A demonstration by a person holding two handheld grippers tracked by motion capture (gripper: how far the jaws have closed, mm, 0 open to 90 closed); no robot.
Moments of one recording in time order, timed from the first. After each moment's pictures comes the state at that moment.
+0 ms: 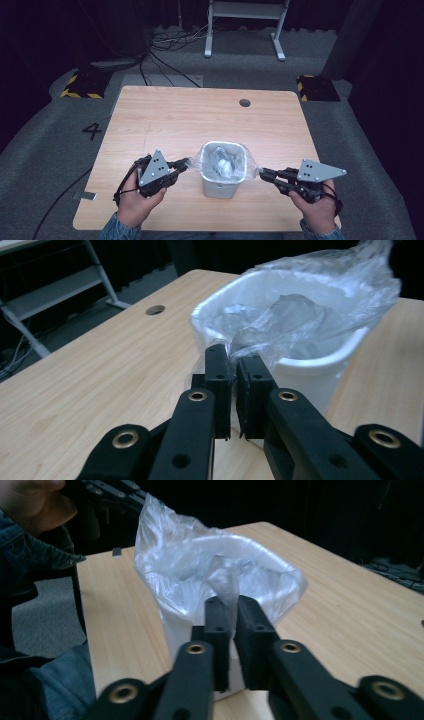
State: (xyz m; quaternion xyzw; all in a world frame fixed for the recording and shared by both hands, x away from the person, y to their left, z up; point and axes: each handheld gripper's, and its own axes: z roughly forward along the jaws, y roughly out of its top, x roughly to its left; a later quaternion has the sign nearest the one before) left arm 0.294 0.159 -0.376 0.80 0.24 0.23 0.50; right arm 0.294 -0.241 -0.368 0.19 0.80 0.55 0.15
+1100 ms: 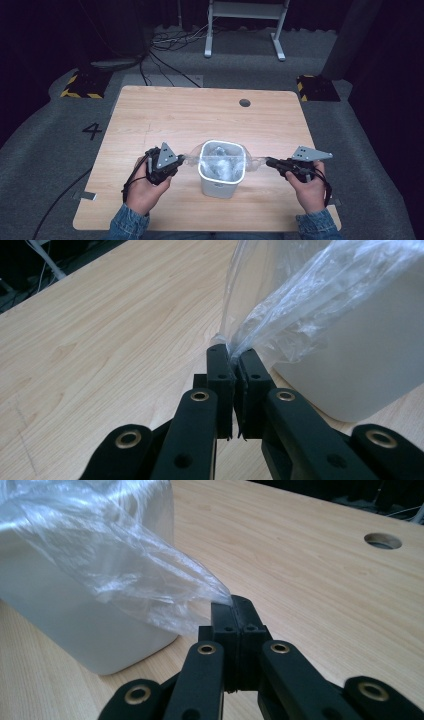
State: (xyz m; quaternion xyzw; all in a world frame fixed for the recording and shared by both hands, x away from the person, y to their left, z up) left arm 0.332 0.155 -0.411 0.84 0.31 0.23 0.39; right arm 0.356 -0.266 -0.428 0.31 0.80 0.49 0.14
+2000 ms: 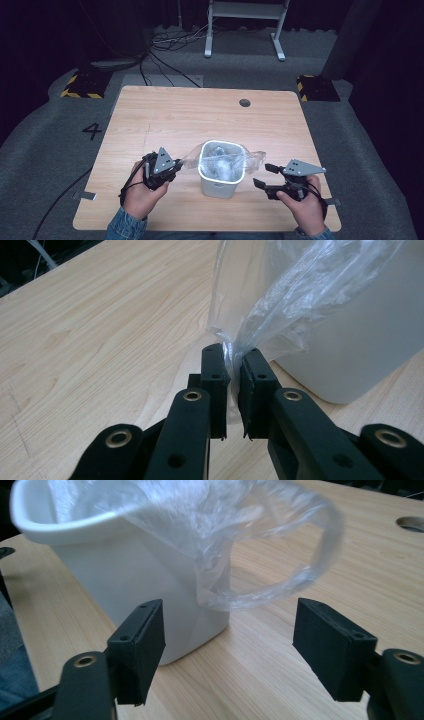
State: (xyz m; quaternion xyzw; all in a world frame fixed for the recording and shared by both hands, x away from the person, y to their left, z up) left arm 0.322 0.161 -0.417 0.84 0.32 0.22 0.38; right arm 0.315 -0.232 -0.424 0.33 0.80 0.48 0.14
